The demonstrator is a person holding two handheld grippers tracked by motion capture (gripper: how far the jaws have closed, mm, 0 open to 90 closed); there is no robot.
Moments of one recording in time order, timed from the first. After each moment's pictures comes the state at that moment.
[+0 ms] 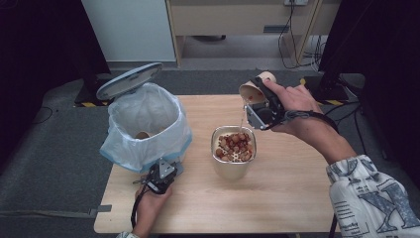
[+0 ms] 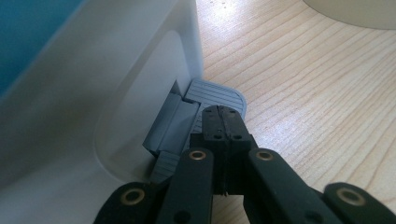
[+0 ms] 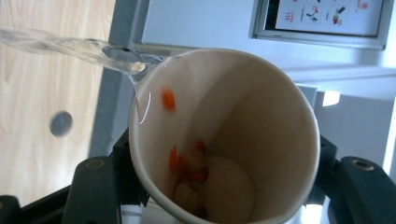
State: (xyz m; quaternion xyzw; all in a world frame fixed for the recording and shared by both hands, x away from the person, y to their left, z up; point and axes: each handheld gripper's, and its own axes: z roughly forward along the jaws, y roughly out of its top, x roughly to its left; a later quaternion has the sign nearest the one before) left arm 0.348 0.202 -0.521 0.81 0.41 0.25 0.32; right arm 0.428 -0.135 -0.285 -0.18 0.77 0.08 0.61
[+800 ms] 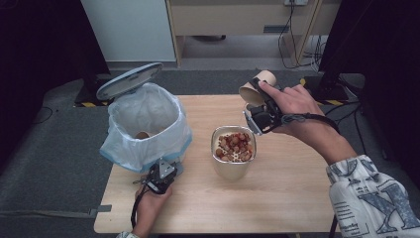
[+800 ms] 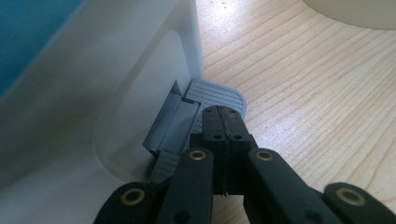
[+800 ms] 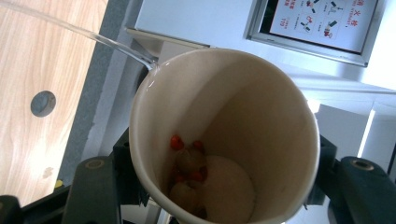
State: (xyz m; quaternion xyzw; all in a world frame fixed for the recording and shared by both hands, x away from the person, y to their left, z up) left arm 0.348 0.201 -0.521 0.81 0.41 0.25 0.32; right arm 0.425 -0.132 -0.290 -0.21 0.75 0.03 0.63
